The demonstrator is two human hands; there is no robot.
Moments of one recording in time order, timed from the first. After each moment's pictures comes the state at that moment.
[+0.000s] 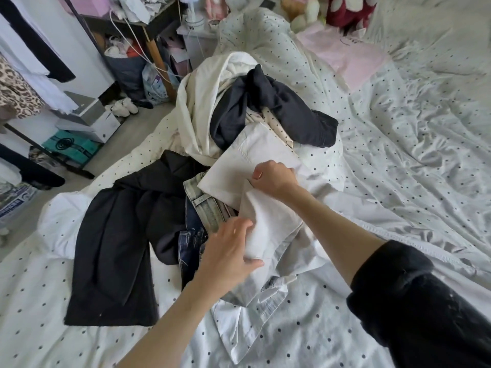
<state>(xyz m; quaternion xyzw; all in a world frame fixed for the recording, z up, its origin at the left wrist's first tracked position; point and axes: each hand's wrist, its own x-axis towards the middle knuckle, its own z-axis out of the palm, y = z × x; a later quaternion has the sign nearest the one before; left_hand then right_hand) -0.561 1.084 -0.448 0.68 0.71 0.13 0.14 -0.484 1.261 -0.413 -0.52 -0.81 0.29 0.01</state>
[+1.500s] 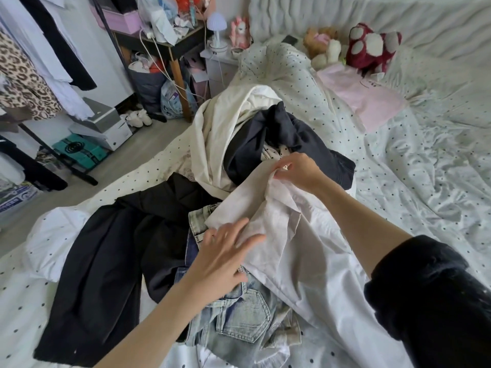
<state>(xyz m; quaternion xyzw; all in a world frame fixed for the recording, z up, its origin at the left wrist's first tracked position) -0.605 1.135 -0.434 0.74 0.67 0.07 0.03 -0.497 1.363 -0.389 -0.46 -0.81 0.34 0.10</state>
